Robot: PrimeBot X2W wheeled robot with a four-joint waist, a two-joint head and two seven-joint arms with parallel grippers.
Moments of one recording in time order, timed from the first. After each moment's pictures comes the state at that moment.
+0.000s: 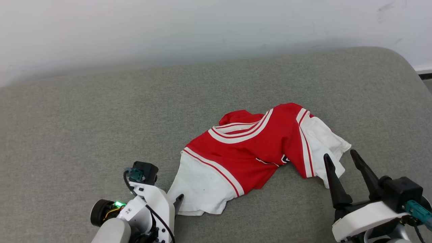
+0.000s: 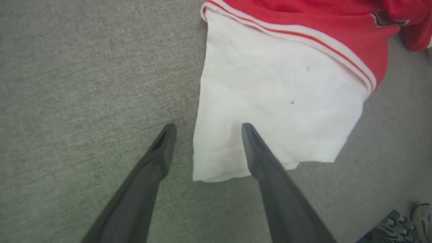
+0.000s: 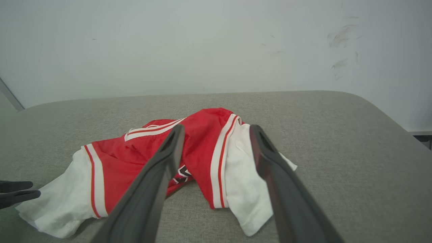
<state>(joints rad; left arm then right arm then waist) -0.19 0.19 -0.26 0.25 -0.38 -0.09 0.47 0.03 -0.07 0.02 -0.06 0.15 0.13 -0.04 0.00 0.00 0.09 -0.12</state>
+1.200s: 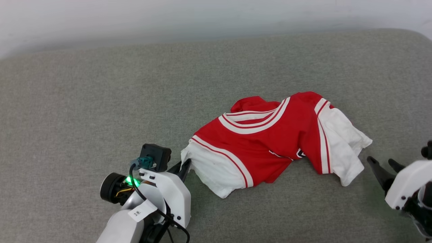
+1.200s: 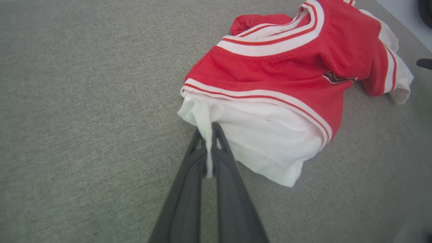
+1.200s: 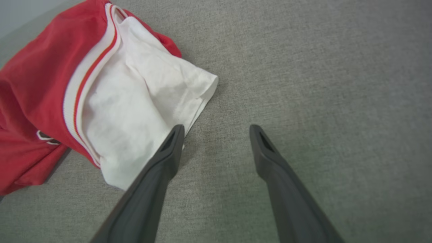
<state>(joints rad) -0.20 0.20 -0.35 0.03 -0.35 -0.04 0.42 -0.20 -0.31 -0.10 0.31 0.54 0.13 0.40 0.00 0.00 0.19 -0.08</state>
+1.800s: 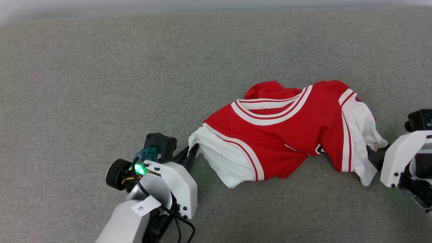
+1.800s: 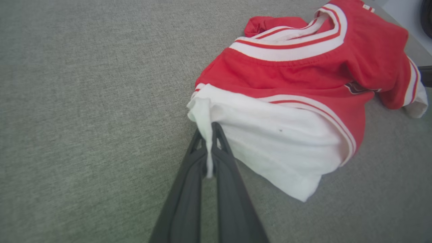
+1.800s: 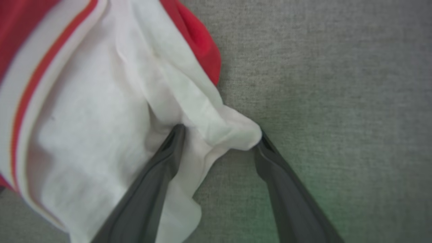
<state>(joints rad) -0.27 0.19 -0.37 0.01 -0.34 -0.05 0.36 -0.42 -0.44 0.19 0.50 0.60 0.13 0.51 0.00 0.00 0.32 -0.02</state>
